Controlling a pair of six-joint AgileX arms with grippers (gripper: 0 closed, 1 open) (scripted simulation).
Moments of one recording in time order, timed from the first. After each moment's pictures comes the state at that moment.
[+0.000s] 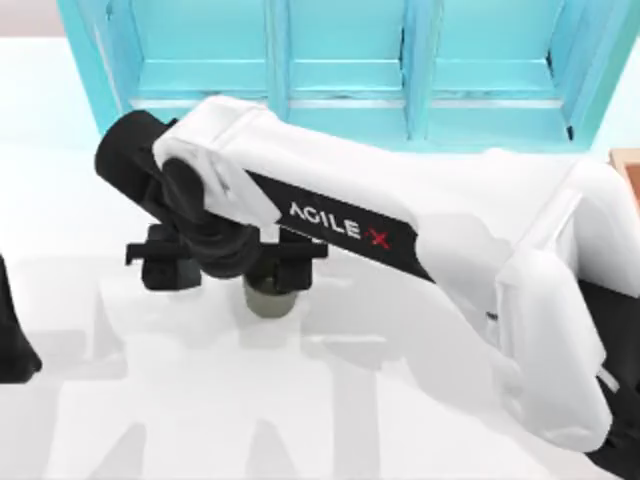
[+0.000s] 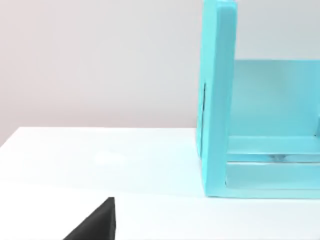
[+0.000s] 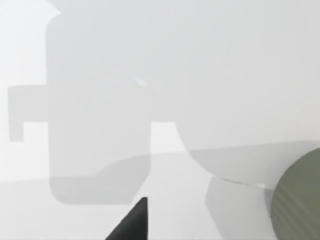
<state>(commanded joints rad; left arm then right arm) 0.00 0.00 0.00 0.00 0.00 0.00 0.92 2.59 2.32 -1.12 0.25 0.92</state>
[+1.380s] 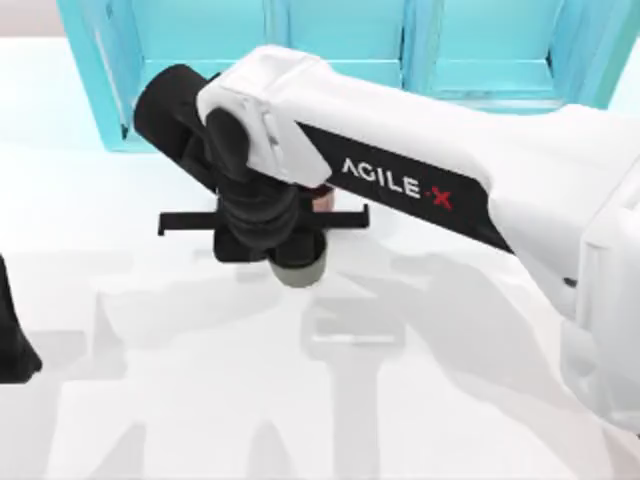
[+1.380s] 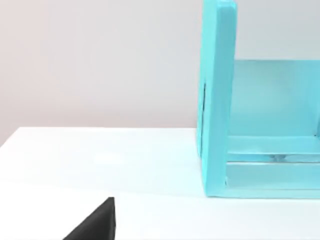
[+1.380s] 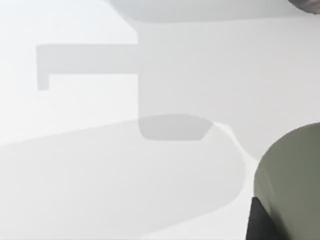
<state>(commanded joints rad) 0.00 0.00 0.00 0.00 0.00 0.00 0.87 2.43 2.18 -1.13 0.24 0.87</state>
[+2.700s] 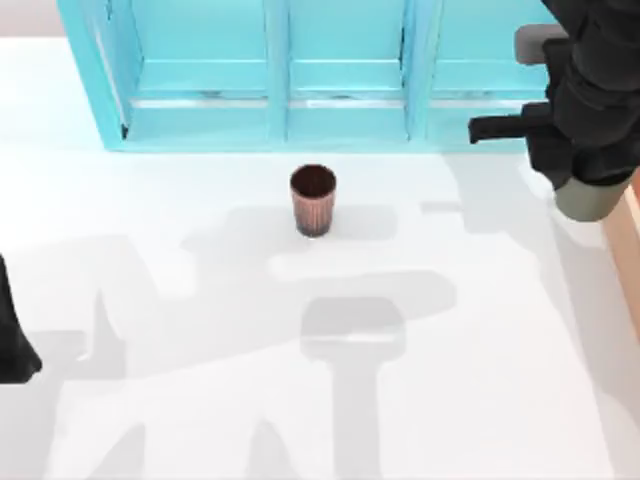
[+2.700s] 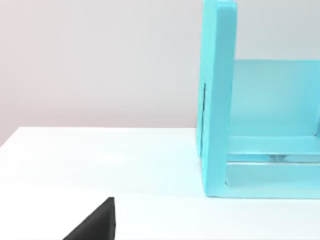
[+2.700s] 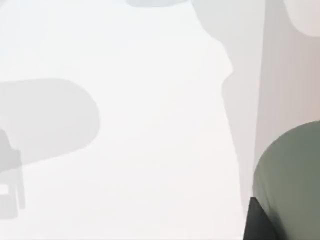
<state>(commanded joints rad) 0.00 0.00 0.00 0.00 0.00 0.00 0.38 1.88 1.70 -1.26 0.12 0.38</state>
